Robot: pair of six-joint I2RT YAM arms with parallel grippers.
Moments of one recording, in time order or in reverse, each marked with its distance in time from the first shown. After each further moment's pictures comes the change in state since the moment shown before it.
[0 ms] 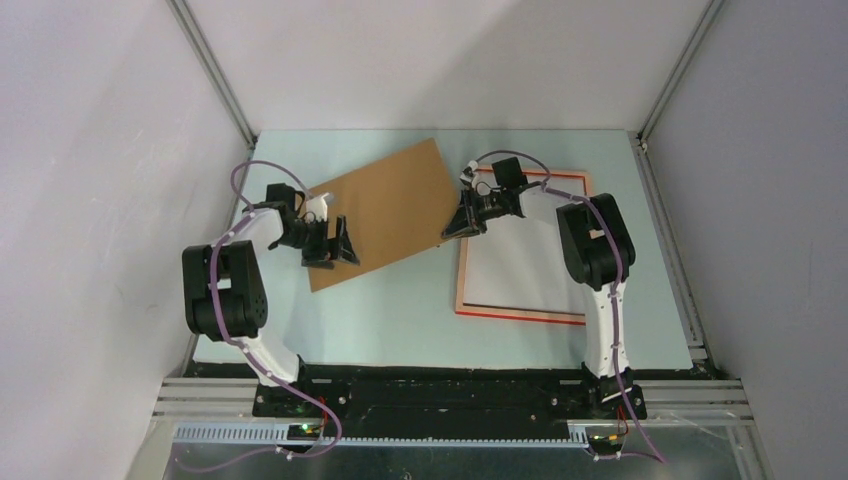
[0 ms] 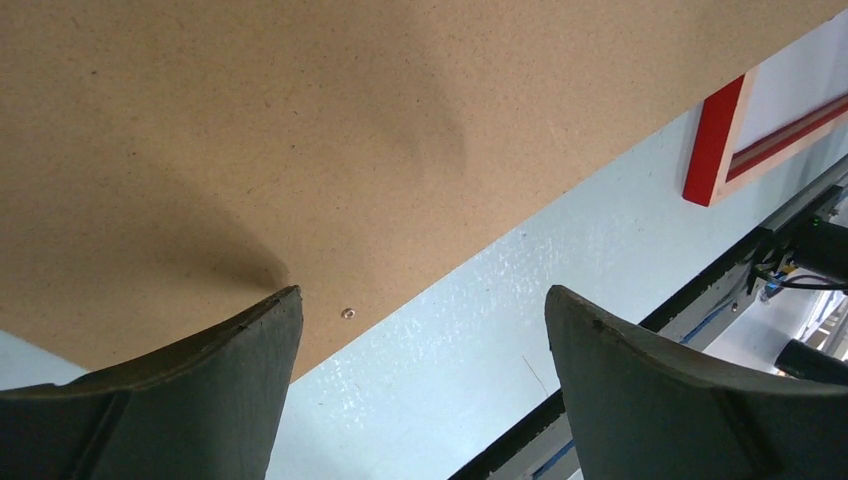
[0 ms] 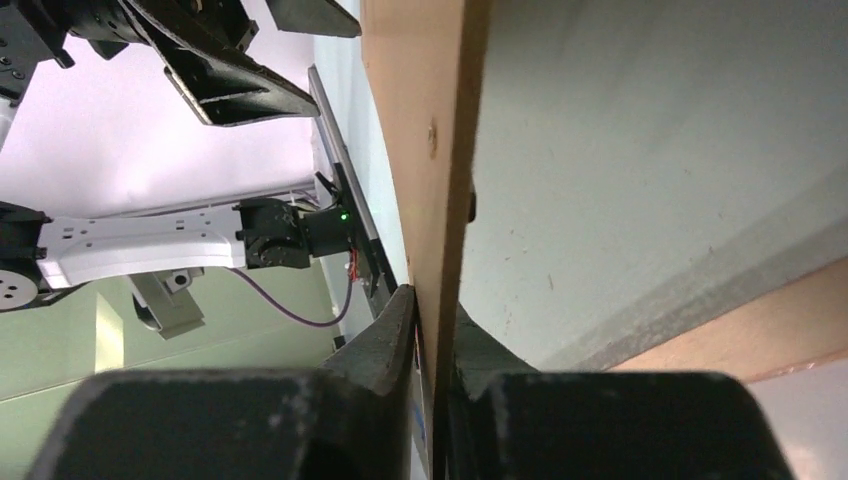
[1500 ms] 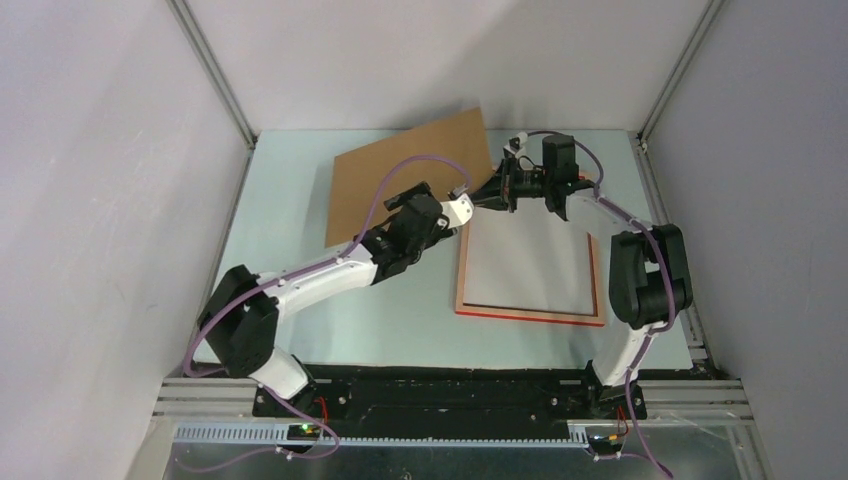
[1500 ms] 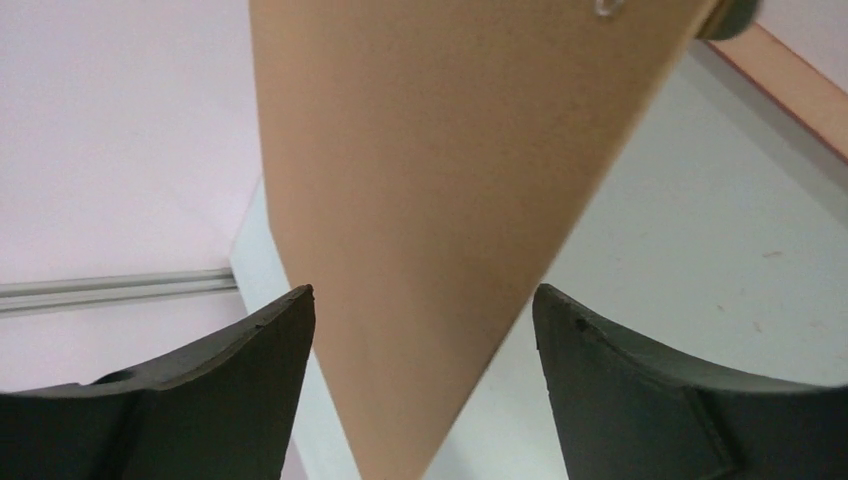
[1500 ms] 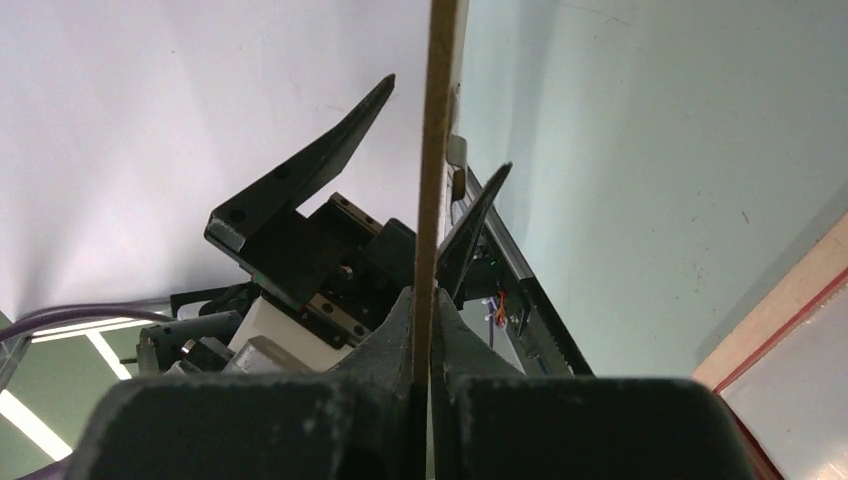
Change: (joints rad) left arm -0.932 -0.159 0.026 0.588 -1.172 0.446; right arm -0.126 -0.395 -0.219 0.239 -0.010 0.525
